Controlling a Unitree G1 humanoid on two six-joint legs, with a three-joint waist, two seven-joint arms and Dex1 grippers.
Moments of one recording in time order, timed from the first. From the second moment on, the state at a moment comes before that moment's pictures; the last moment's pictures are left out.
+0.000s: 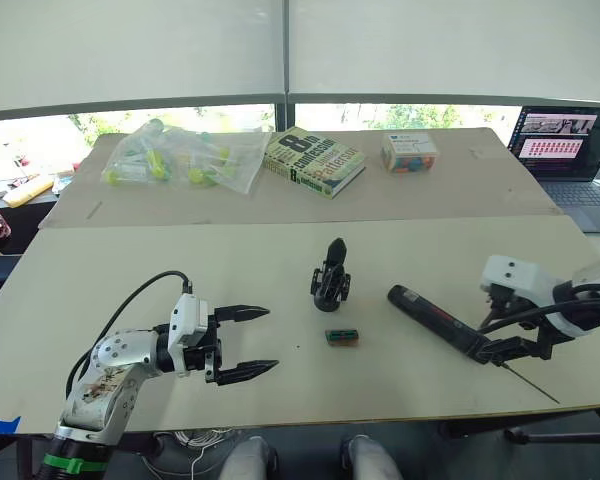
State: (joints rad) left arm -0.07 0.60 0.01 -0.21 -0.52 0.14 -1.23; right arm -0.51 -1.36 0.32 -0.31 0.19 1.04 1.29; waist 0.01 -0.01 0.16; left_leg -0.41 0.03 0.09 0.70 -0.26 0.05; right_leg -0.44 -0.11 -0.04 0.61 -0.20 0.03
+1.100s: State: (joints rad) left arm -0.06 0.61 0.00 -0.23 -0.52 0.16 -1.24; right arm -0.61 -1.23 0.59 -0.24 -0.01 1.11 1.24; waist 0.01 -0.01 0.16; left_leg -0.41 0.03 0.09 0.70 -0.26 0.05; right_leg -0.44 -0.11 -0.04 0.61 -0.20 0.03
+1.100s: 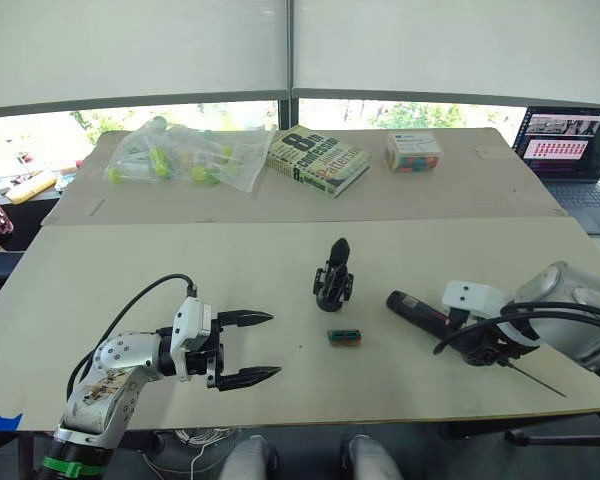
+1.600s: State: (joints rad) left arm -0.10 0.62 -0.01 -0.20 -0.54 0.18 -1.26; right arm -0.42 -1.14 -0.28 -0.15 0.44 1.04 1.28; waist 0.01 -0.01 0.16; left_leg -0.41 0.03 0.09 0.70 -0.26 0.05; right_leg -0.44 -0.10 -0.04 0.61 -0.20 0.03
